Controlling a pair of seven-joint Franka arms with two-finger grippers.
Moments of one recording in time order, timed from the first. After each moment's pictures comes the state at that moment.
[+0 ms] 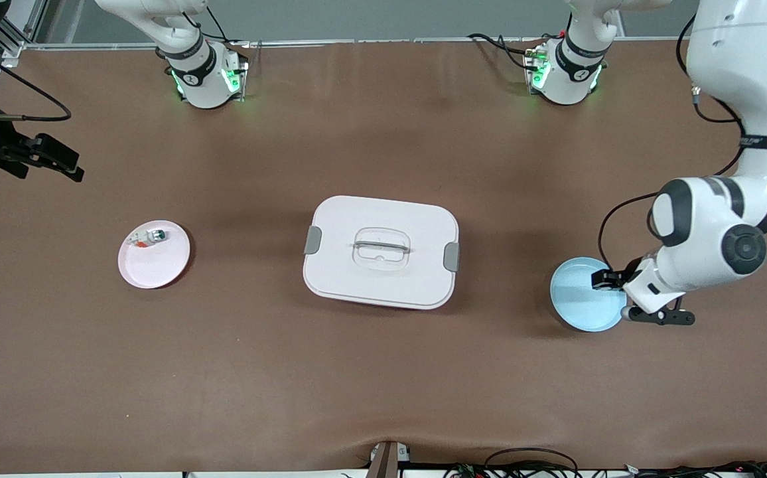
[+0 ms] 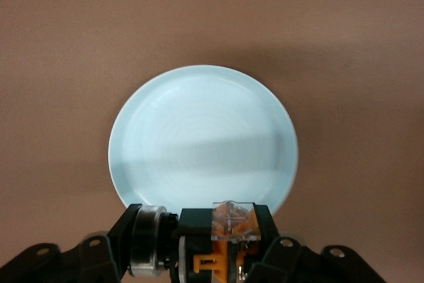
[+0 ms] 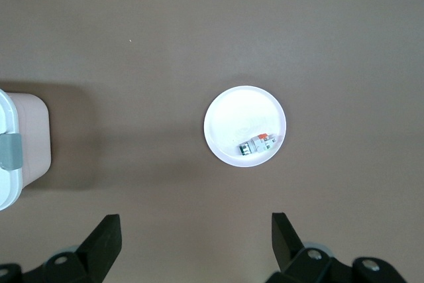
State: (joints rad) left arm -0.06 0.45 0.03 -1.73 -0.11 2.08 0.11; right arm -0.04 -0.07 0.03 -1.67 0.02 1.59 0.08
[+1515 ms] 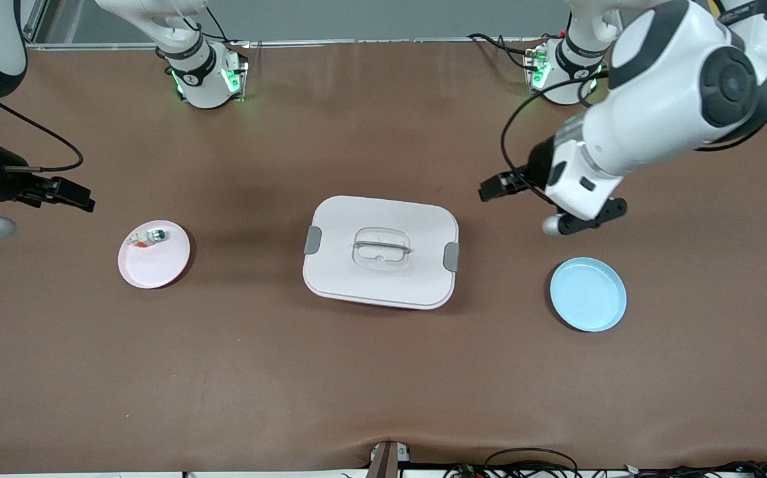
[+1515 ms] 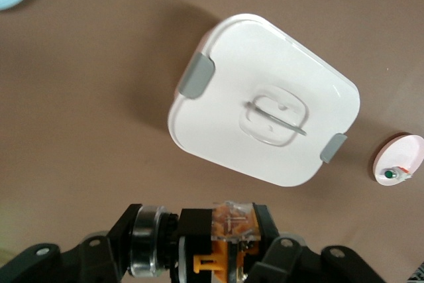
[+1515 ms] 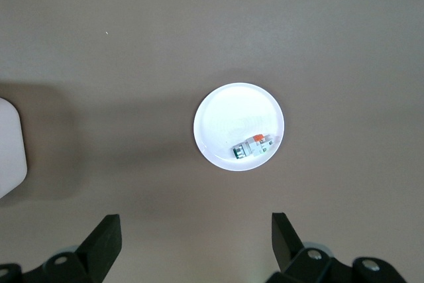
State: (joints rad) left arm -0.08 0.25 -0.41 -1.43 -0.31 1.68 -0.83; right arm -0.05 0.08 0.03 -1.62 0.00 1.60 0.08
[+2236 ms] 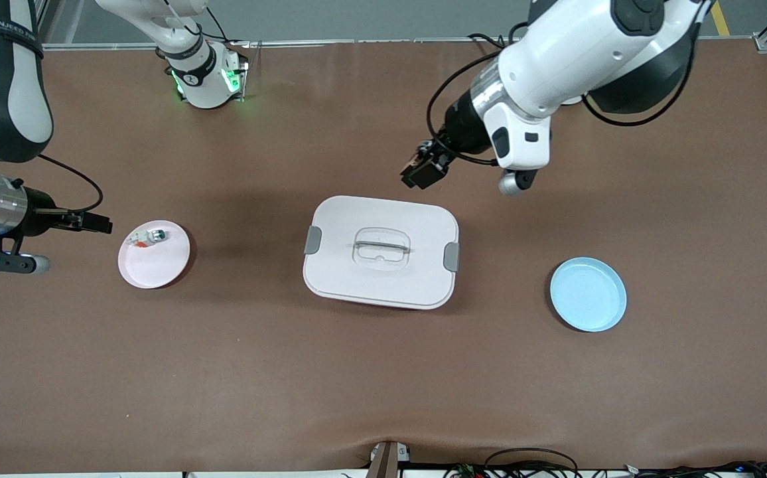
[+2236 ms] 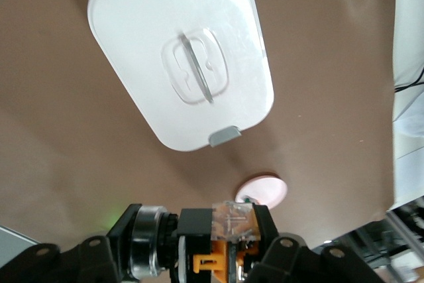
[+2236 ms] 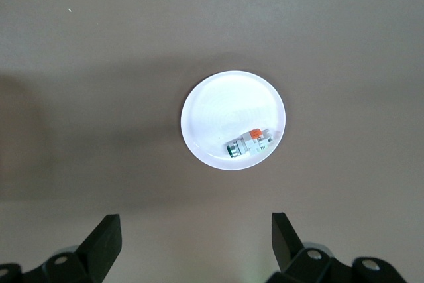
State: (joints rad) left arm -0.15 0.27 -0.55 -1.41 -0.32 1.98 -1.69; right arm -0.06 0.21 0.03 -1.60 -0.01 1.61 0.08
